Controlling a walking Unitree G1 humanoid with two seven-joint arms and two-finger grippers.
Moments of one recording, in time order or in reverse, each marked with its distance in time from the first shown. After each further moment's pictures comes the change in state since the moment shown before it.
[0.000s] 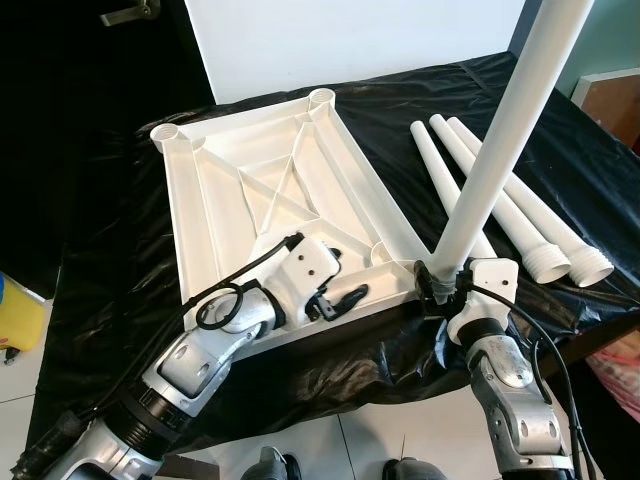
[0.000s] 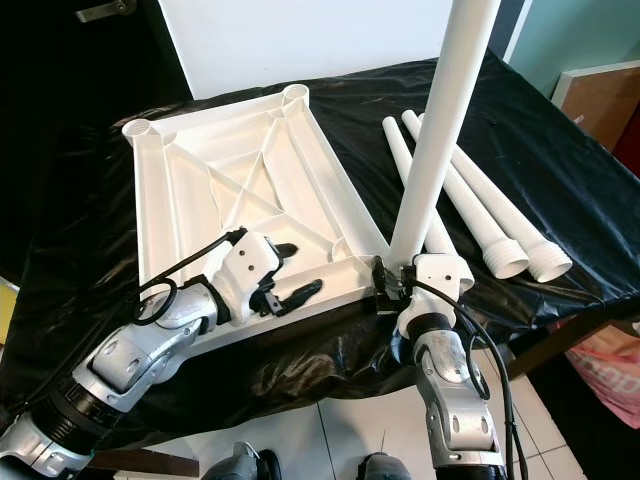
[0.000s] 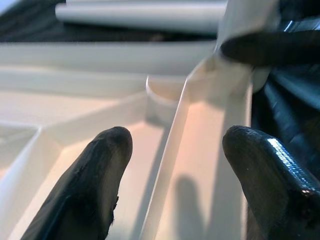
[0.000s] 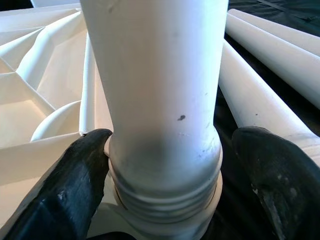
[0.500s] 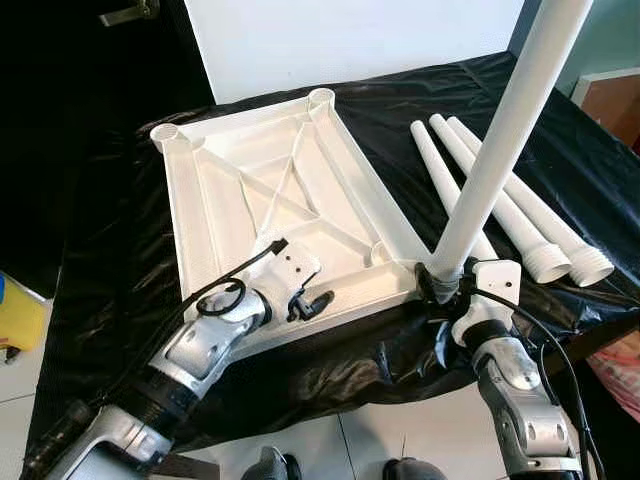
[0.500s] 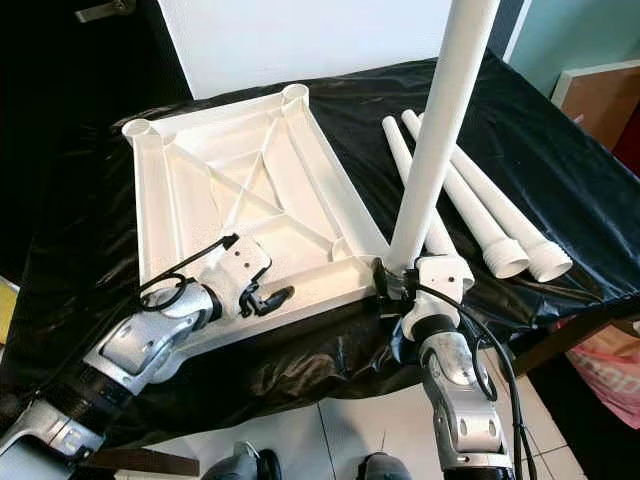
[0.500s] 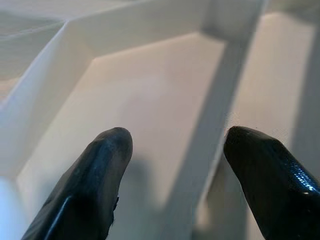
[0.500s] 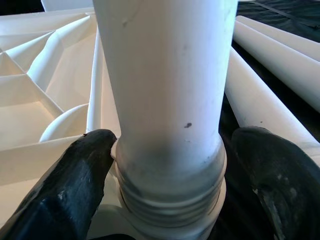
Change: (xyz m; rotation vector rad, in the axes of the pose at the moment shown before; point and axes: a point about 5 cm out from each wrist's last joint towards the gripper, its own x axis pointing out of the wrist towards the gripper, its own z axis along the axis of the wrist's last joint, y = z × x) left arm 0.005 0.025 -0.034 -0.080 0.242 0.101; right arm 0.000 -0.002 0.001 -0.009 -0.017 0.029
